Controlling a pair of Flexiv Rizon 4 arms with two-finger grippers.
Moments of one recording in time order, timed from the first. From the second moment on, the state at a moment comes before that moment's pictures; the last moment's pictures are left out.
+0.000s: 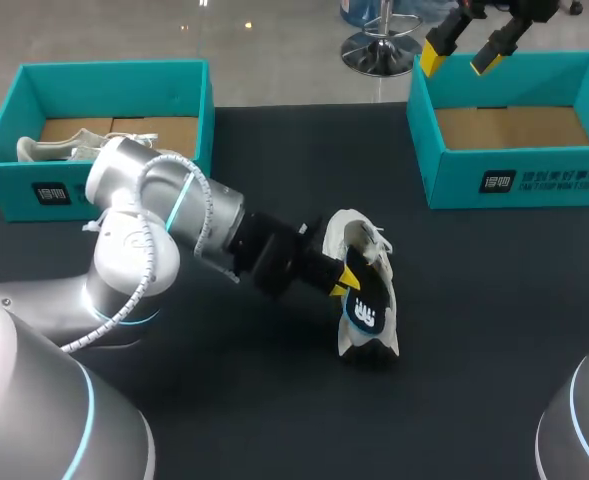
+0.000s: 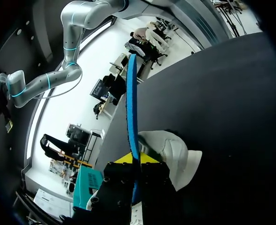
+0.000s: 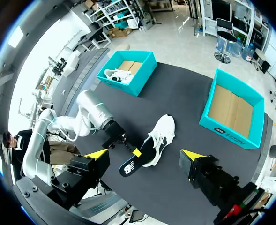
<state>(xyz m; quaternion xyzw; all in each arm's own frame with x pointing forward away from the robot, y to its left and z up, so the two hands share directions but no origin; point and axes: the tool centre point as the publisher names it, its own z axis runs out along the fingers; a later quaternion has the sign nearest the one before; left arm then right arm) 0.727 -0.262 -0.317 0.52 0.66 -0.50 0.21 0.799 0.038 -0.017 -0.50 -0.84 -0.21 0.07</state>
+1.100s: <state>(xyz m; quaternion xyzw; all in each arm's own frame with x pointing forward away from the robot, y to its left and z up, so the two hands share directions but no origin) 0.739 -0.263 -0.322 0.53 0.65 -0.49 0.22 0.799 0.038 -0.017 -0.50 -0.84 -0.21 0.07</state>
